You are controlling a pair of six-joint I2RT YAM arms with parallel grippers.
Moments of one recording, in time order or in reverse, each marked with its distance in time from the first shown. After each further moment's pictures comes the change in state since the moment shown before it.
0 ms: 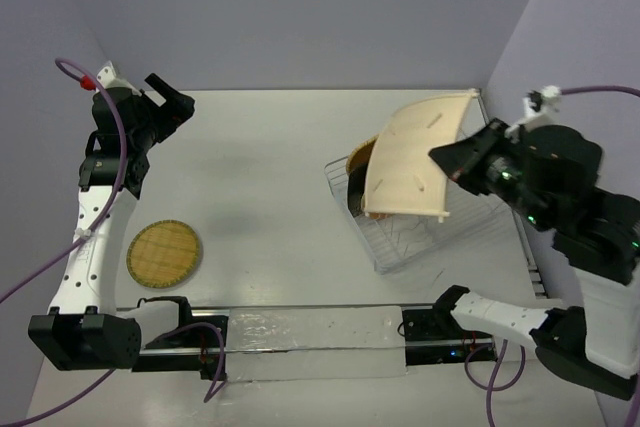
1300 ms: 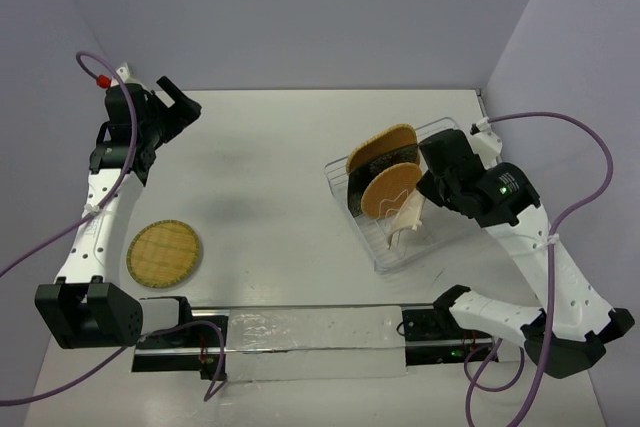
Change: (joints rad) left arm 0.013 0.107 -0.003 0.007 0.034 0.028; right arm -0.114 0.037 -0.484 -0.041 0.212 0.217
